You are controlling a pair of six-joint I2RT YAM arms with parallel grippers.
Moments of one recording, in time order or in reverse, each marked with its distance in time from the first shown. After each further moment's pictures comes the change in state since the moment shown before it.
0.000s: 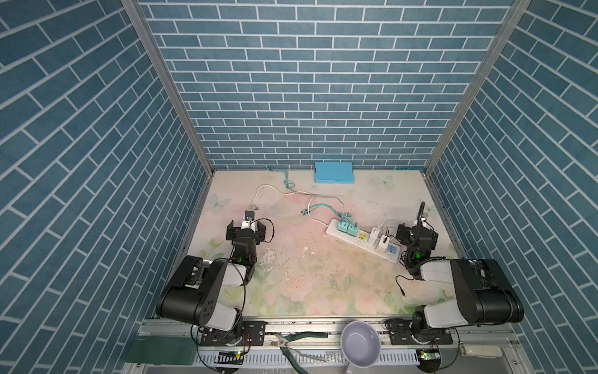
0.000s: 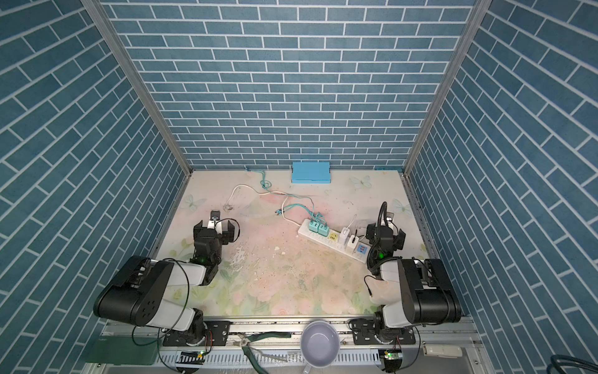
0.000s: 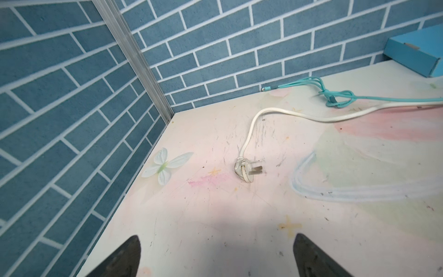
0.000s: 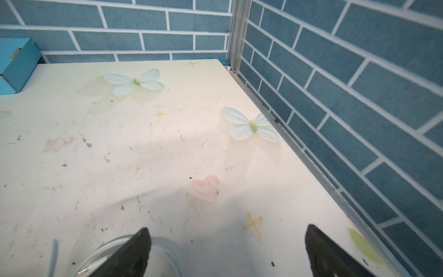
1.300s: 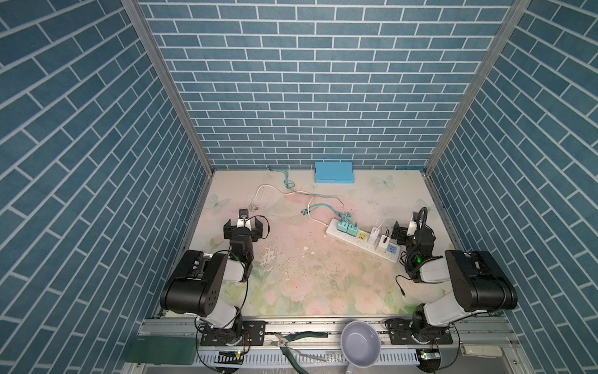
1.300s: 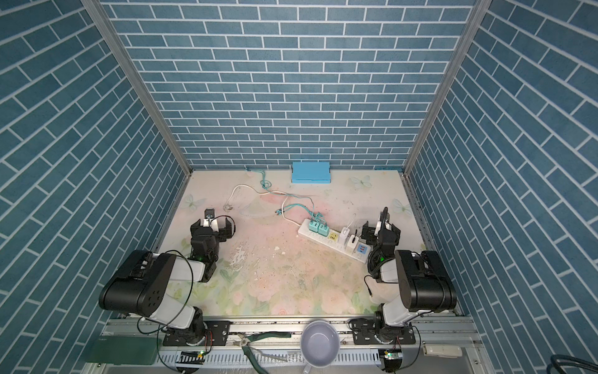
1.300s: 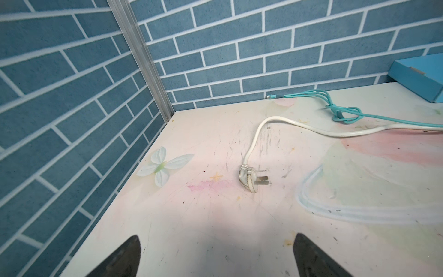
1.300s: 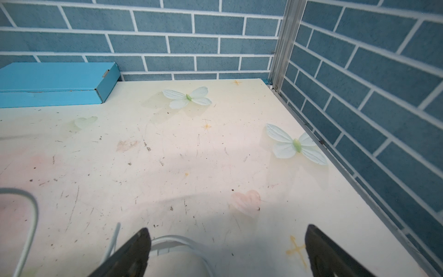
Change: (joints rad) left arm 0.059 0.059 0.001 0.071 0.085 -0.056; right arm -0.032 0.083 -0.060 0.248 -0.223 -0.035
